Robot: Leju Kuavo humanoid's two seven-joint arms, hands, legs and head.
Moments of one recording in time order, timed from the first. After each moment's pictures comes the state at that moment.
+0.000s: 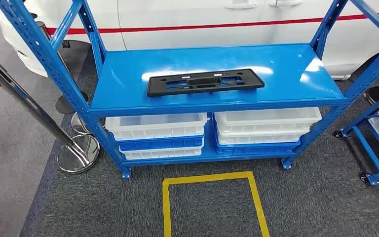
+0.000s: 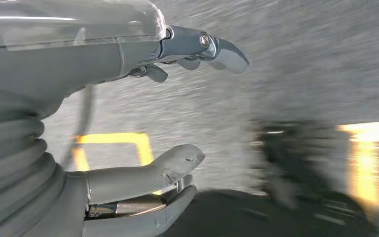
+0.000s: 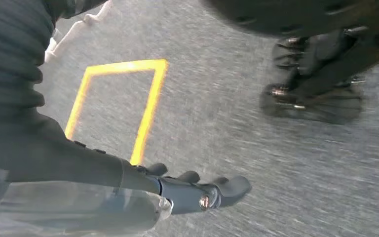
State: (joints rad) left arm 0.10 0.00 0.00 -0.49 0.00 0.00 0.00; right arm 0.19 0.00 0.00 -0.32 0.00 0.00 0.00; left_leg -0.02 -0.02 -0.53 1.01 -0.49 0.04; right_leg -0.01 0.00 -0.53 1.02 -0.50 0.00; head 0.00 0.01
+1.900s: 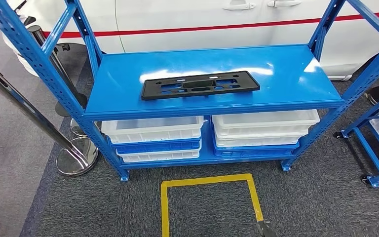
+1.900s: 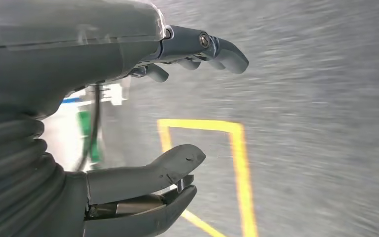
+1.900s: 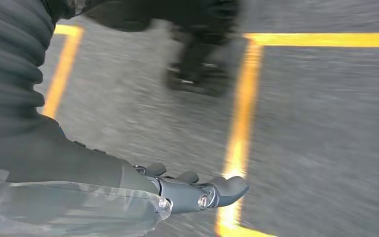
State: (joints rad) left arm 0.30 -0.01 0.00 -0.24 0.00 0.00 0.00; right arm 0.00 0.00 0.00 -0.57 0.00 0.00 0.00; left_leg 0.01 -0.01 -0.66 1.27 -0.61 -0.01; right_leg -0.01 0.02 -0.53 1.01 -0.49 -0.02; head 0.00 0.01
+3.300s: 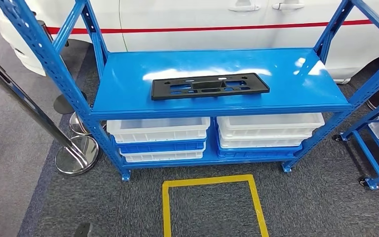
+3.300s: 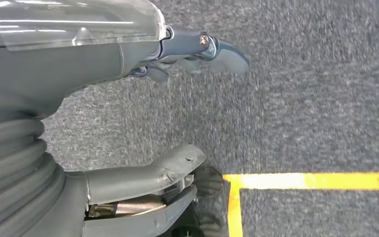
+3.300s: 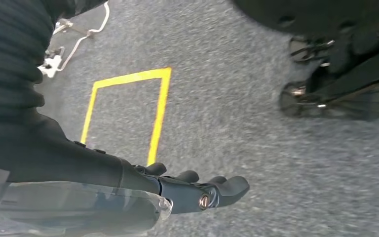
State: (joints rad) left arm -0.03 -0.09 0.54 -0.47 -0.51 0.05 -0.13; right arm 0.11 0.11 -0.52 -0.20 0.48 -0.06 -0.13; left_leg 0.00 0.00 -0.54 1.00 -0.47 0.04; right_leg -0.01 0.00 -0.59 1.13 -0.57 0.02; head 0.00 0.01
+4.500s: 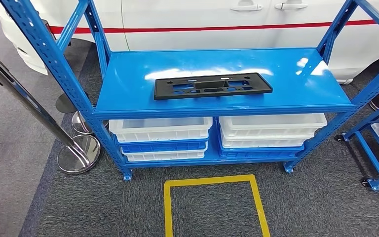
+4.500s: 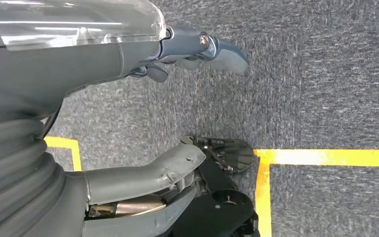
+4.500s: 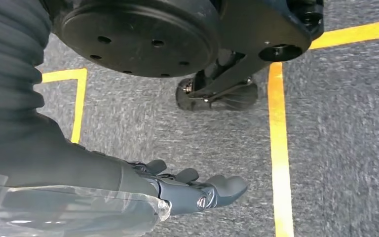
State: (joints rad) left arm -0.08 -0.21 1.14 -0.24 -1.07 0.09 -0.31; right arm -0.09 0.22 -1.12 -0.20 0.97 -0.16 -0.32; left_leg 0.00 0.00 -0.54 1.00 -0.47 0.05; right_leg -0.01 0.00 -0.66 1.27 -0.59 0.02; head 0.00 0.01
